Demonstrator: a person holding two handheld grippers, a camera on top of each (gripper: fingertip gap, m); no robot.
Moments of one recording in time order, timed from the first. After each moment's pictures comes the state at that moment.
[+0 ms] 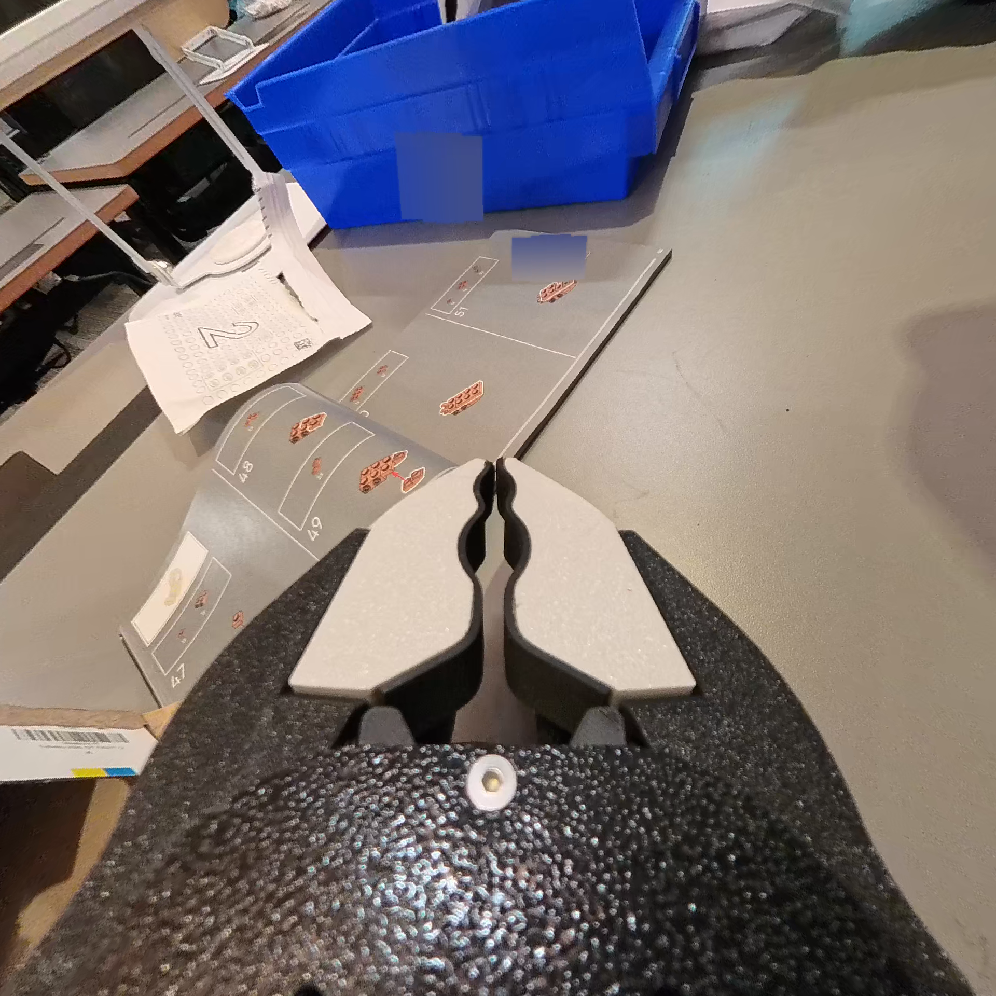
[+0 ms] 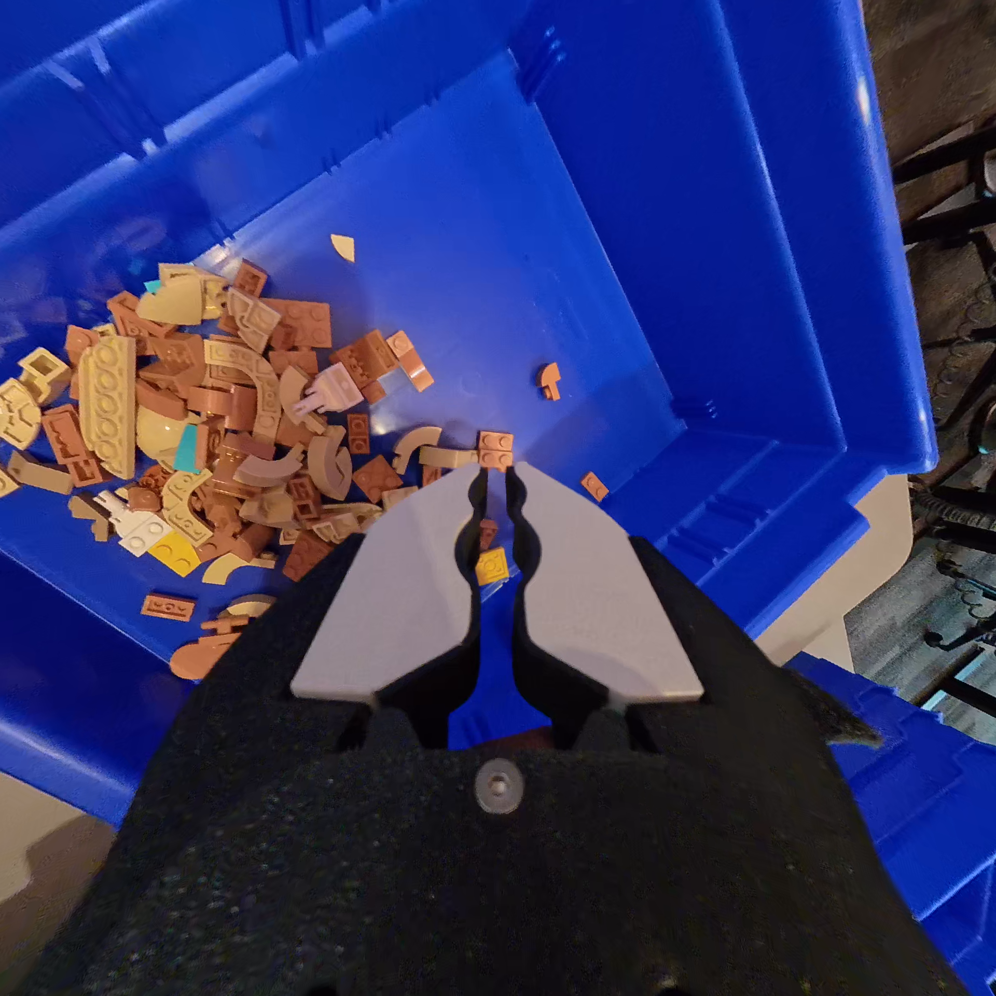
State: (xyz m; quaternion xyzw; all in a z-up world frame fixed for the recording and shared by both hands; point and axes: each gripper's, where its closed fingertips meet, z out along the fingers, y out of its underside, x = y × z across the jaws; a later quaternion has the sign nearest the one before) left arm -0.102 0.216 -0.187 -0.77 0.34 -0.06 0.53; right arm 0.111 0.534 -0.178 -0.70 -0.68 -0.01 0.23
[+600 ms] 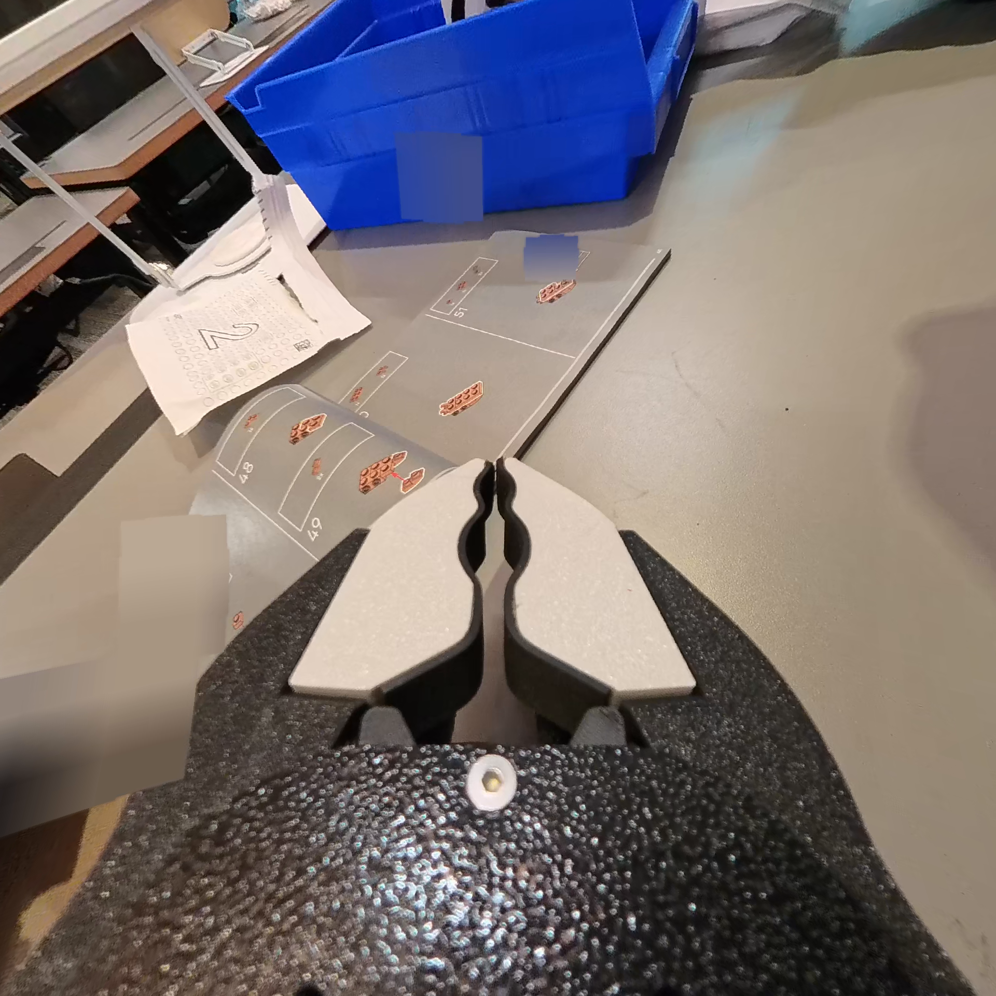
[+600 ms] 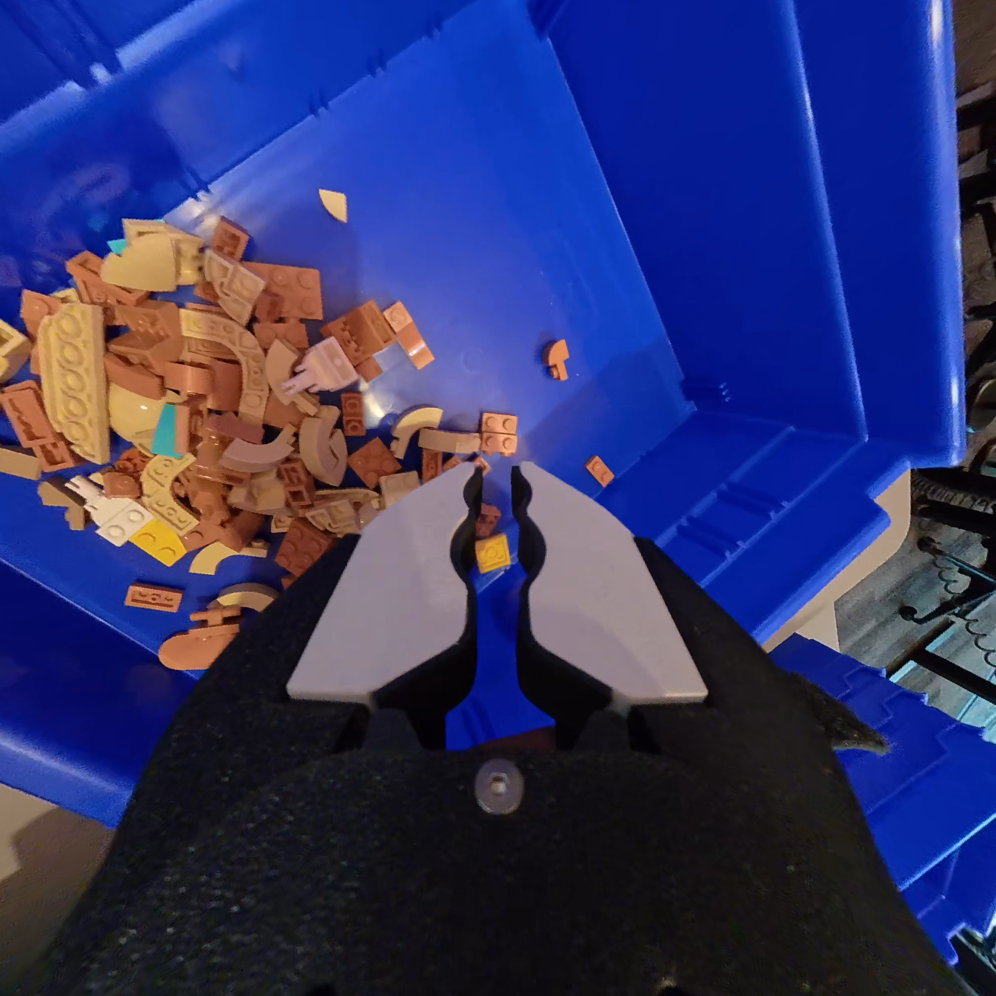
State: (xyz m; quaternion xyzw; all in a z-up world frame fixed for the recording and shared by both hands) left arm -0.102 0.216 -0.187 -0.77 0.35 -0.06 0.53; right arm 0.117 0.534 -0.187 -0.70 -0.69 -0.04 0.21
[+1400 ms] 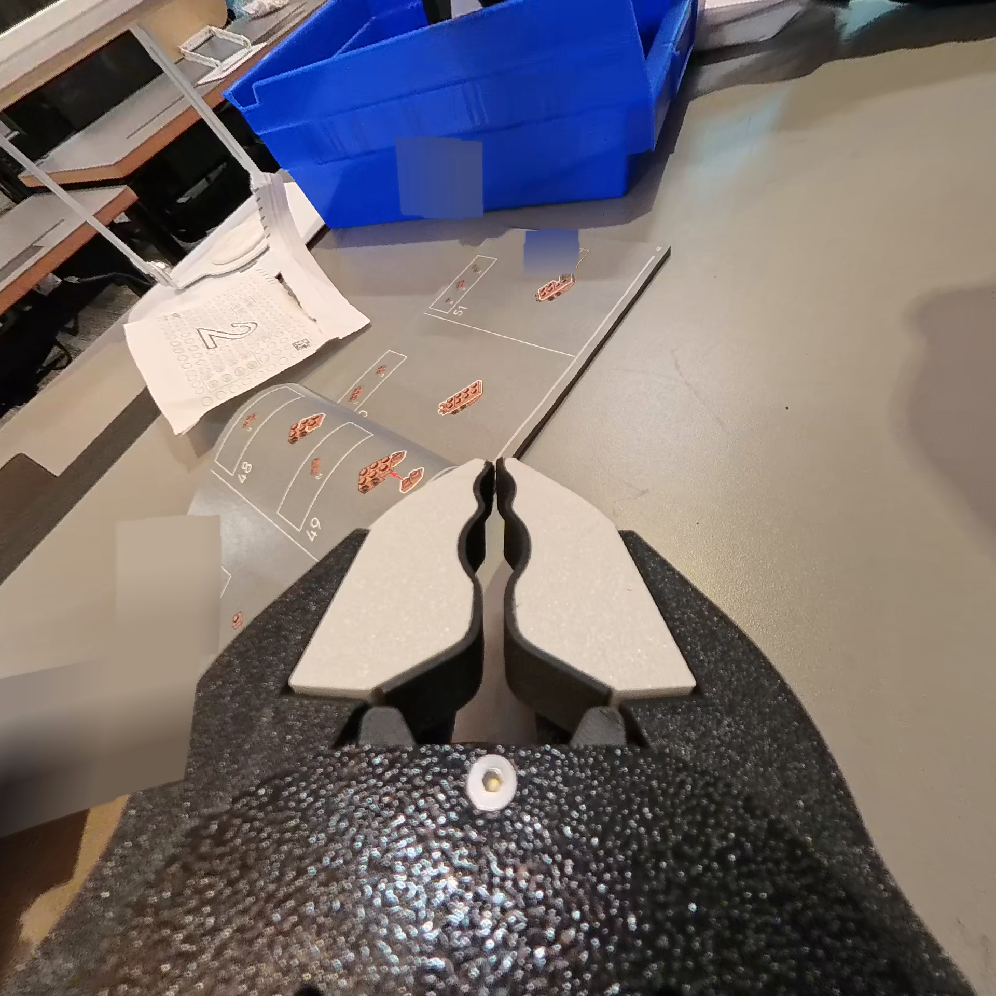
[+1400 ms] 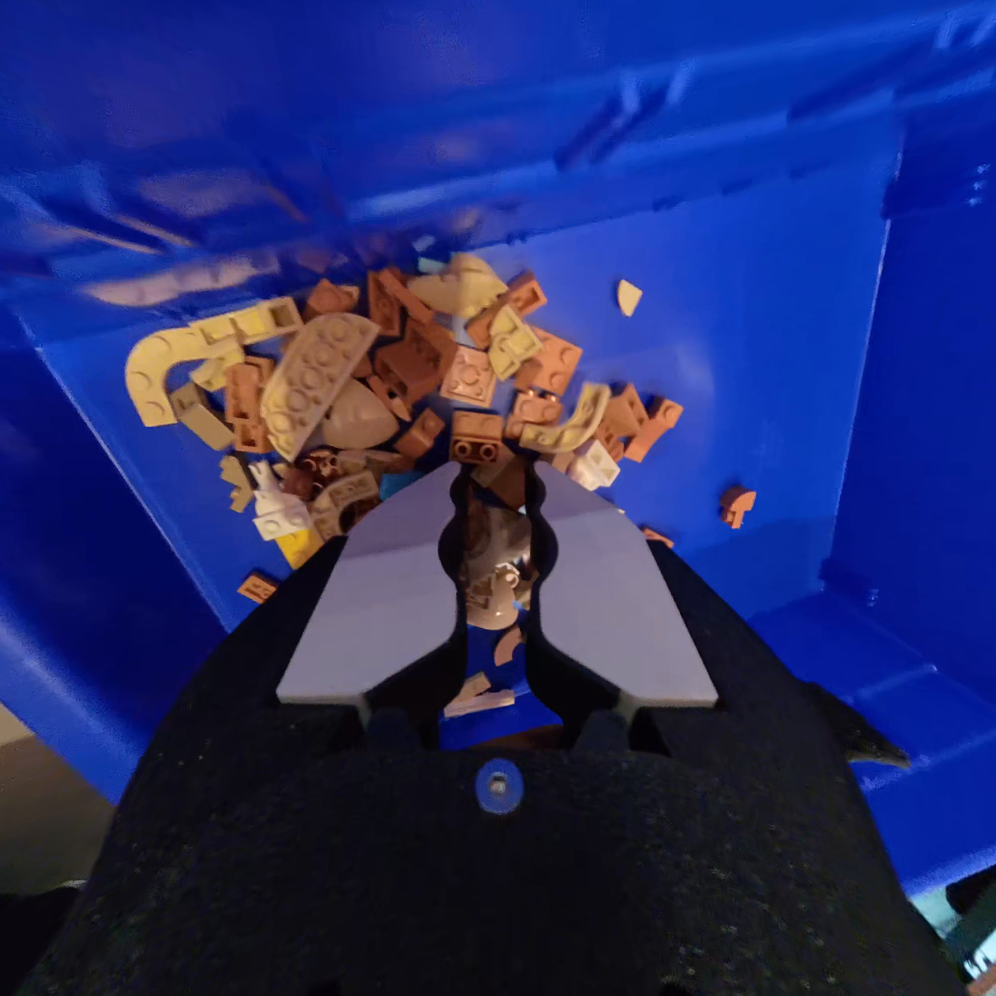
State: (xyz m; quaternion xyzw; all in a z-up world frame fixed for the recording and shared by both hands) left arm -0.101 0.216 -0.187 -0.77 0.35 -0.06 0.53; right arm 0.095 0.473 -0.227 -0.57 -0.81 0.00 0.13
